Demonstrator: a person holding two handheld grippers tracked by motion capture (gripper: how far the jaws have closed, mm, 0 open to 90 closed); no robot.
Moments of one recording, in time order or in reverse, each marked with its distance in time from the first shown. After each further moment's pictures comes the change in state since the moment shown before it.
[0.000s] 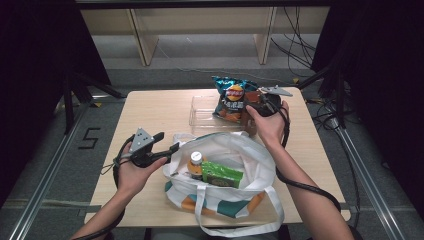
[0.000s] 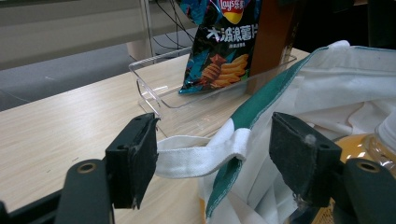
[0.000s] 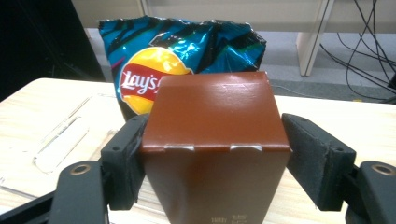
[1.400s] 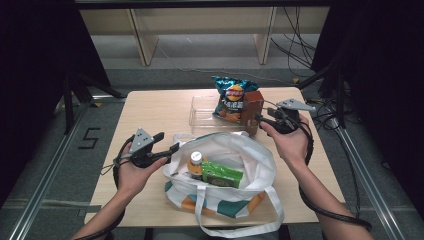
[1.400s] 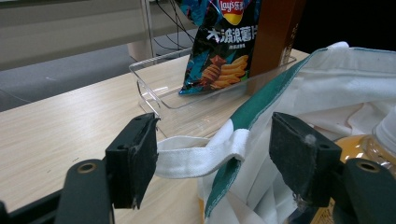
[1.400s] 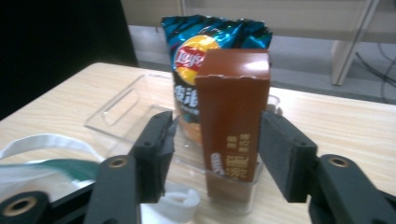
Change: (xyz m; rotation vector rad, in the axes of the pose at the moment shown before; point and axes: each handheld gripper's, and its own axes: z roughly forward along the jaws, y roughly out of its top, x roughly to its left) left arm -0.001 0.000 -0.001 -0.005 0.003 -0.003; right arm -0.009 -0.017 -0.080 -0.016 0.147 -0.069
